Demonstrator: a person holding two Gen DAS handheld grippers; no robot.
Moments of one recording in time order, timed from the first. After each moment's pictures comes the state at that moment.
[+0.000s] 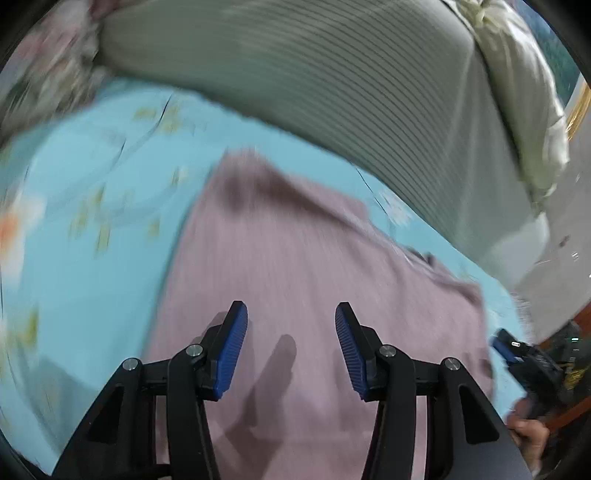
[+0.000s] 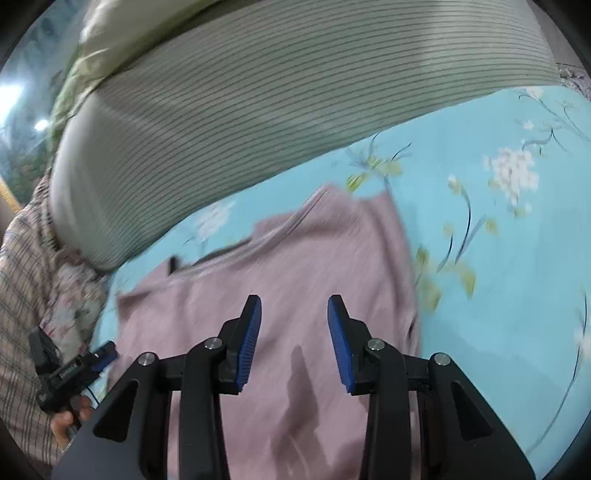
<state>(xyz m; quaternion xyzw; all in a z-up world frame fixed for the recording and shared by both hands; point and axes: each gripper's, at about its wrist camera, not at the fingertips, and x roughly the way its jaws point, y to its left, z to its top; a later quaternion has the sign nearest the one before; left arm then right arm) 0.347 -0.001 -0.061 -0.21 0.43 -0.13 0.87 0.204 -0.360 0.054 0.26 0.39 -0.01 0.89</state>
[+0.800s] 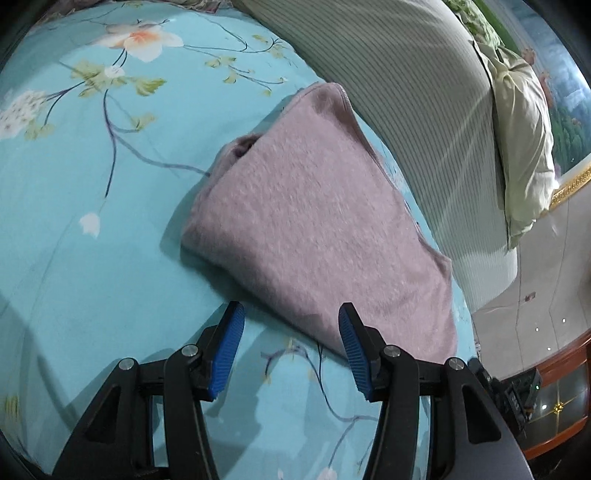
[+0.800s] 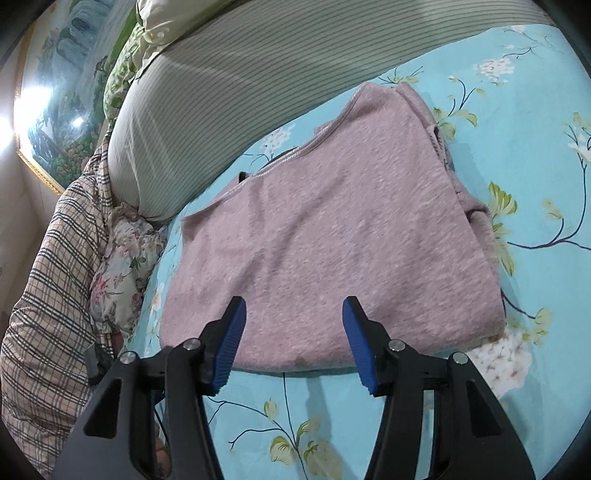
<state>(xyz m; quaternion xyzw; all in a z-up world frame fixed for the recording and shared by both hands) 0.197 0.042 -0.120 -0.35 0.43 -0.11 0.82 0.110 -0.298 0.036 0.31 0.40 0.07 0.86</state>
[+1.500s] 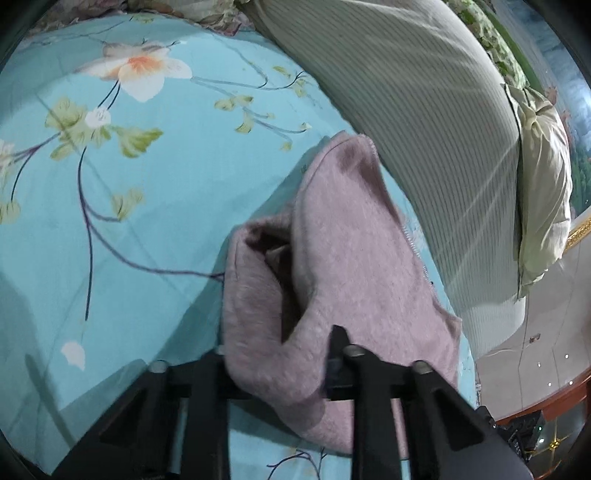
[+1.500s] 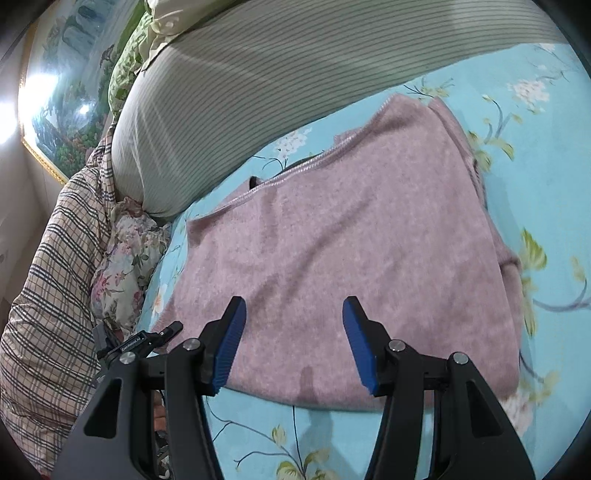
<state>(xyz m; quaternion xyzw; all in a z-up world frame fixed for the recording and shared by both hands) 0.258 0.064 -0.113 -0.38 0.39 -0.06 0.83 0.142 -0.291 0.048 0.28 0.41 0.09 0.86</state>
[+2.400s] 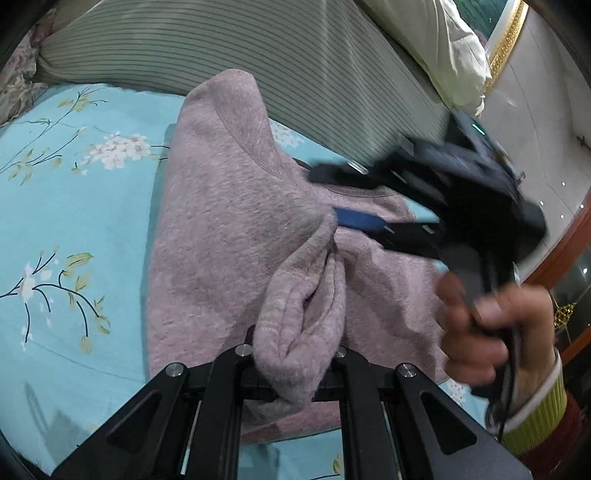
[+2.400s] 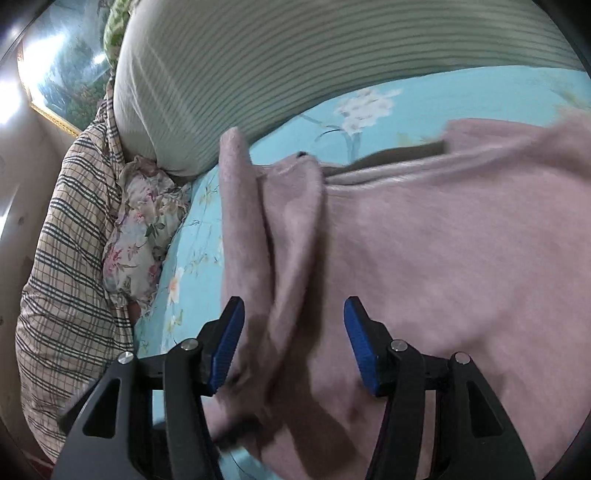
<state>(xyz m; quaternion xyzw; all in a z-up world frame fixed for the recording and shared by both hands) 0.254 -0.112 -0.070 -0.15 0.40 -0.23 0.87 0.302 -0.232 0.023 0.27 0.50 0.21 0.79</state>
